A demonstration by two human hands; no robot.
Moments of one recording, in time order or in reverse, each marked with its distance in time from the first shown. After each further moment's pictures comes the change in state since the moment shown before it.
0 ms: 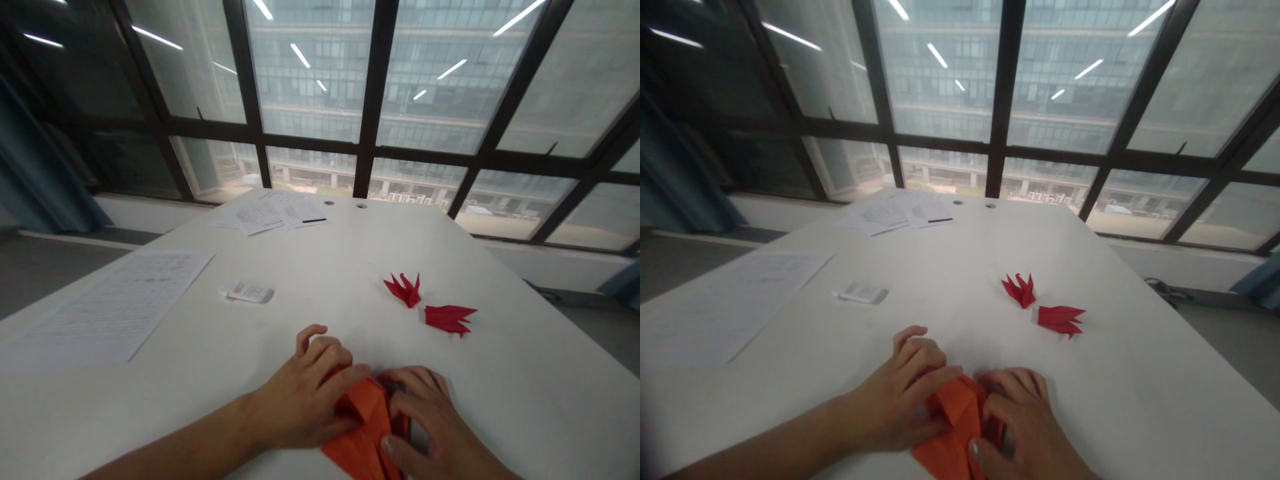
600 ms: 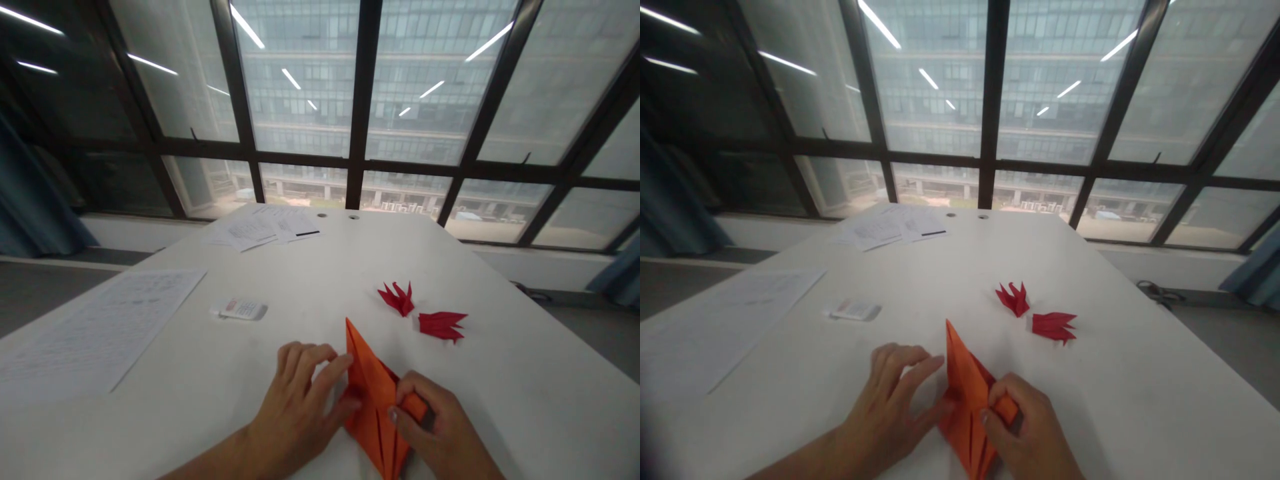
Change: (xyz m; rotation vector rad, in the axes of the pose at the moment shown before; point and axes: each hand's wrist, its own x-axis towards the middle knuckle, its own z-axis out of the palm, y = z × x) left_hand -0.002 0.009 0.012 0.061 0.214 -0.254; right_hand 0.008 -0.003 0.003 0.282 0.296 0.274
